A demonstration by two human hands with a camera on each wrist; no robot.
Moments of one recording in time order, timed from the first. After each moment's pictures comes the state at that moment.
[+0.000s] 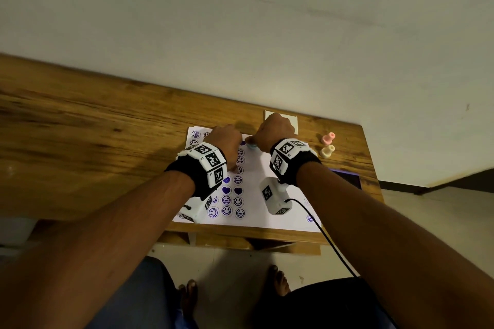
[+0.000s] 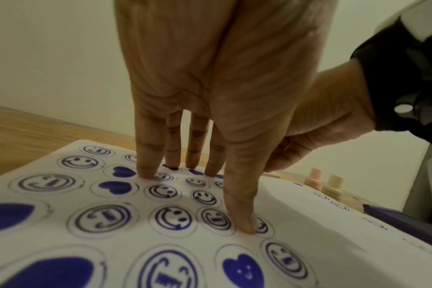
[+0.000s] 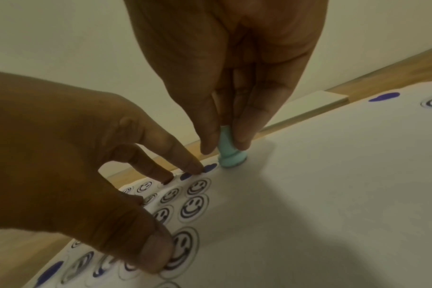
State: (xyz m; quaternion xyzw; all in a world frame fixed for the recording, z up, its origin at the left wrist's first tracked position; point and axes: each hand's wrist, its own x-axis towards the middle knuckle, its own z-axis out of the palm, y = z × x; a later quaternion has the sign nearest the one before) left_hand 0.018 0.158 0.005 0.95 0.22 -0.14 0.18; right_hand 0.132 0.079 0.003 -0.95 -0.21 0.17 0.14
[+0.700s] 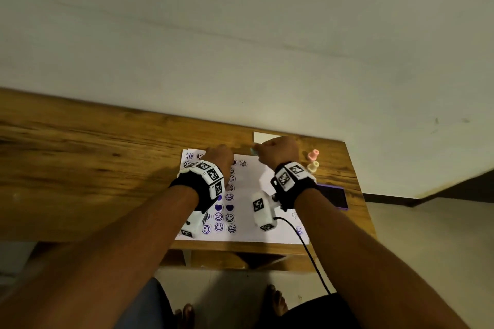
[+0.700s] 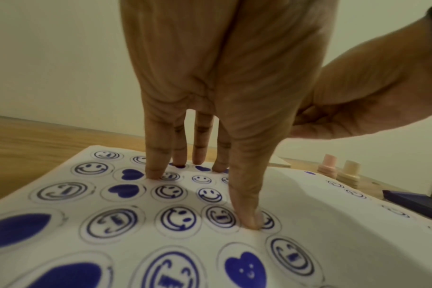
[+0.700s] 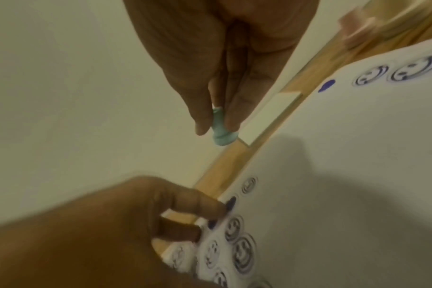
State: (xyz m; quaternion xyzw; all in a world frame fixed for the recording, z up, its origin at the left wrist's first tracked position) left_hand 0.029 0.150 0.015 0.94 0.26 -0.17 0.17; right_hand 0.132 0.038 0.029 -0.91 -0.09 0.16 0.36
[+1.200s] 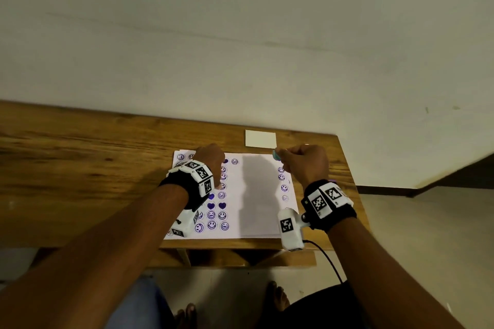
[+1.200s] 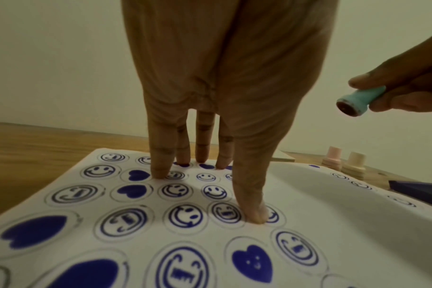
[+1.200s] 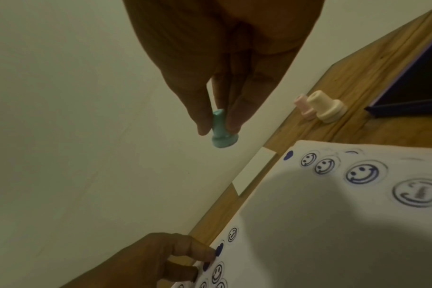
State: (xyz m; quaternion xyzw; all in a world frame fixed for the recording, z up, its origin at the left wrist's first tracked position) left_hand 0.035 0.153 0.006 0.95 0.23 -0.19 0.12; right_hand 0.137 -0.046 0.042 -0.87 -0.07 0.11 0.47
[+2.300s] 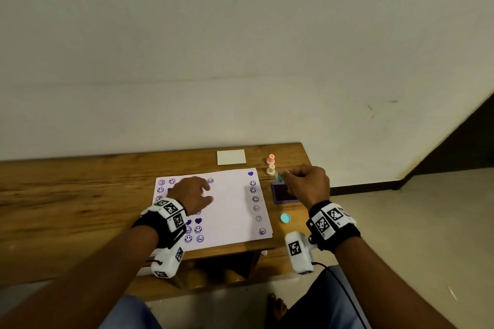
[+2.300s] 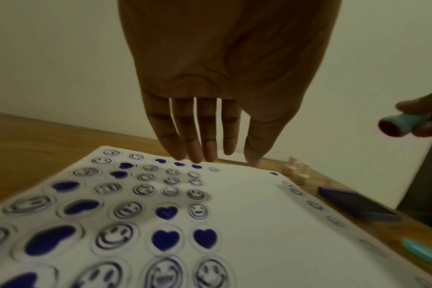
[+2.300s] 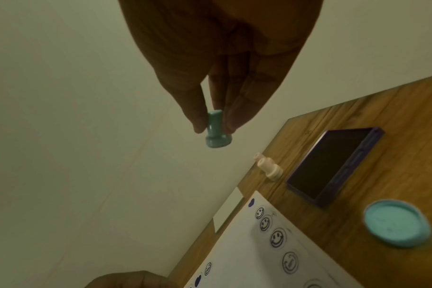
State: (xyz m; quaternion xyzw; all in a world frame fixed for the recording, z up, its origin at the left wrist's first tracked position) left_hand -0.004 0.098 0.031 0.92 0.28 -0.06 0.26; right_hand 0.124 -0.156 0.073 -0.86 -0.05 0.07 0.50
